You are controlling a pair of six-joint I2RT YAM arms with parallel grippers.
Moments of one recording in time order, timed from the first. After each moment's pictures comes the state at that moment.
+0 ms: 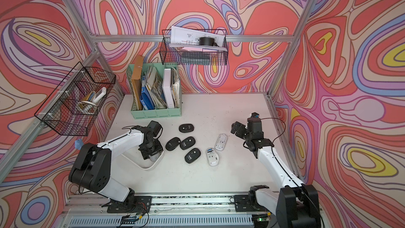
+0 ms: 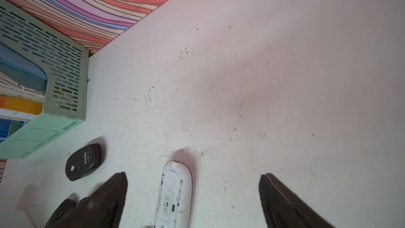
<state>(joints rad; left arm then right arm) -0.33 1.59 0.93 -0.86 -0.05 -0.87 0.08 1.14 0.69 -0.23 -0.05 0.50</state>
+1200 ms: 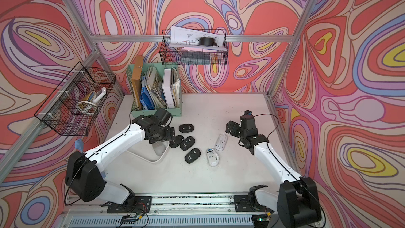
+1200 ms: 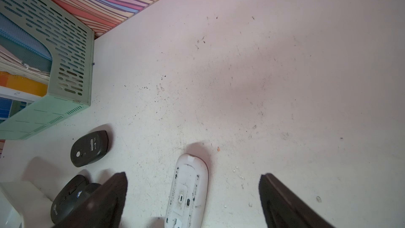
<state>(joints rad) -0.58 1.52 1.28 -0.99 -0.11 -0.63 0.19 1.20 0.76 -0.28 -0.01 0.50</state>
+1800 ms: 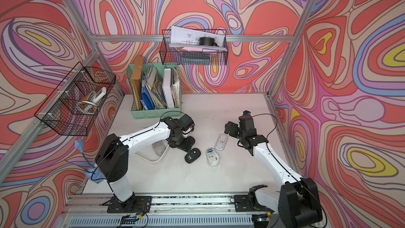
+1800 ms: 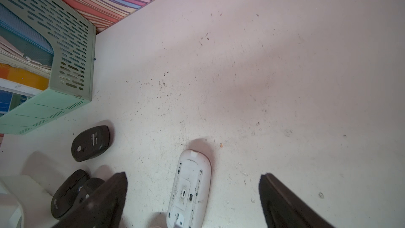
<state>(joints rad) -0.73 1.82 1.39 -1.00 0.02 -0.29 0.21 1.19 0.76 -0.29 0.00 0.50</state>
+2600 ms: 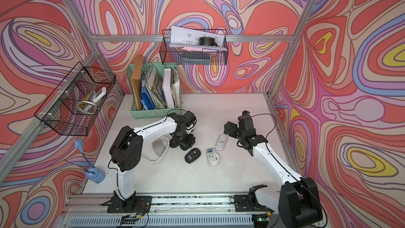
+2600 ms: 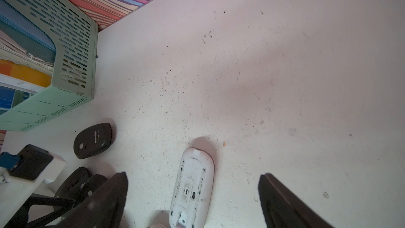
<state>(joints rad) -0.67 2.00 1.51 -0.98 0.06 -0.25 0.22 1.19 0.76 -0.29 0.00 0.50</state>
